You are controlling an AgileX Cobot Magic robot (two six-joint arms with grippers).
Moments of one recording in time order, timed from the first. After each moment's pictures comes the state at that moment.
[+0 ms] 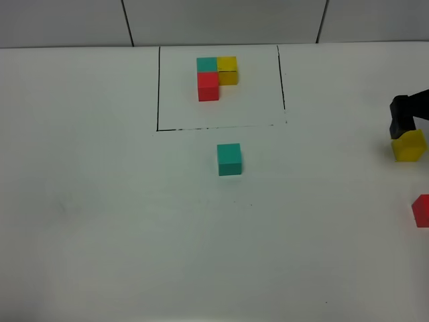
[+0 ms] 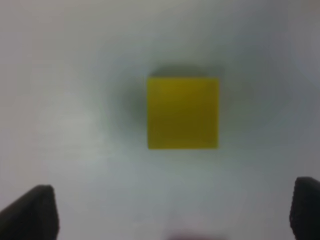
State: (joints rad) left arm -0.03 0.00 -0.50 -0.20 1.08 0.16; right arm -0.15 1.83 -1.27 0.05 0.82 -0.18
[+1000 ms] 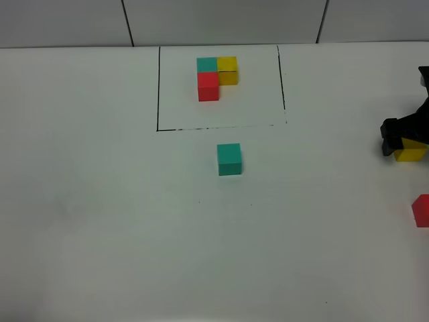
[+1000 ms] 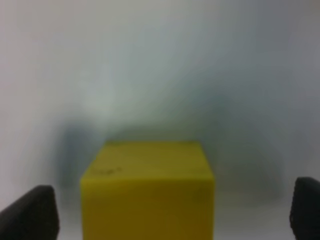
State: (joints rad) left arm -0.03 0.00 -0.50 -0.20 1.08 0.16; right arm -0.19 2.05 -1.27 0.04 0.62 -0.20
